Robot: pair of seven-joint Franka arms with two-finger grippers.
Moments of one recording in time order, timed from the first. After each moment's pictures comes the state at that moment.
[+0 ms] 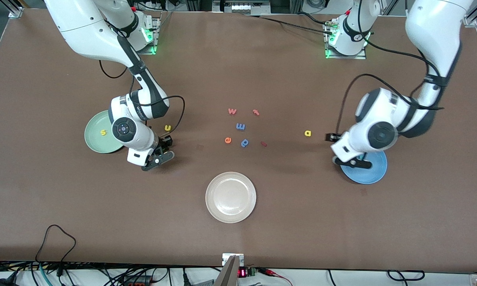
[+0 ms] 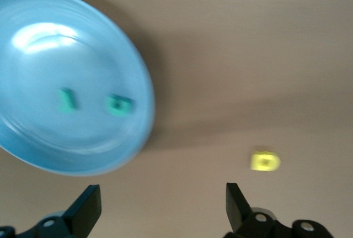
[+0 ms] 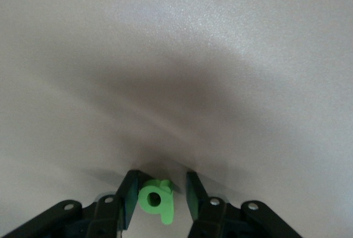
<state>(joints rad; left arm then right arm) 0.19 0.49 -0.52 -1.84 0.24 1.95 -0.36 0.29 0.60 0.04 -1.89 0.00 2.38 -0.18</state>
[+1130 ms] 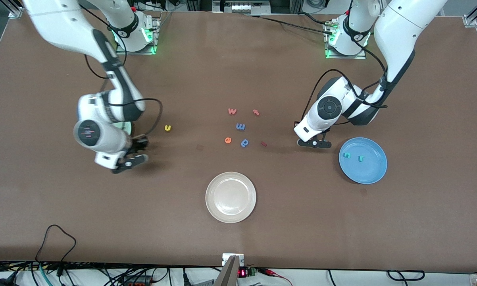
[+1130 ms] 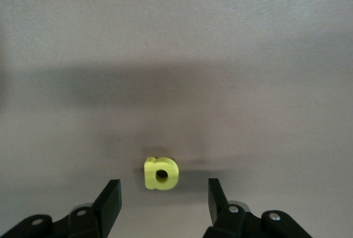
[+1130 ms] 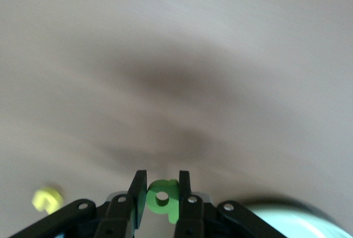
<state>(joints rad) 0.14 0.55 -0.57 -2.11 0.38 2.35 -0.61 0.15 0.49 0.00 -1.87 0.00 2.18 -0.25</state>
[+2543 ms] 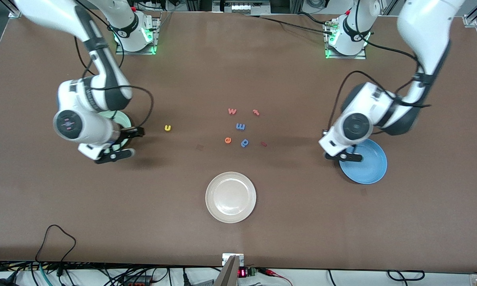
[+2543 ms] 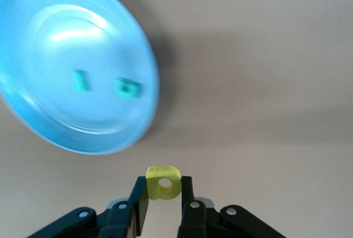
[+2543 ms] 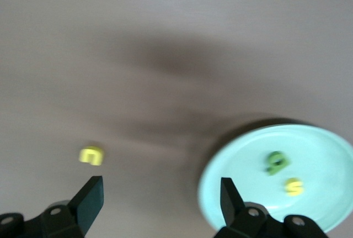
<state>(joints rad) 0.25 0.50 -0.56 -1.83 0.40 1.88 -0.39 0.20 0.39 0.05 -1.87 0.00 2.02 0.02</state>
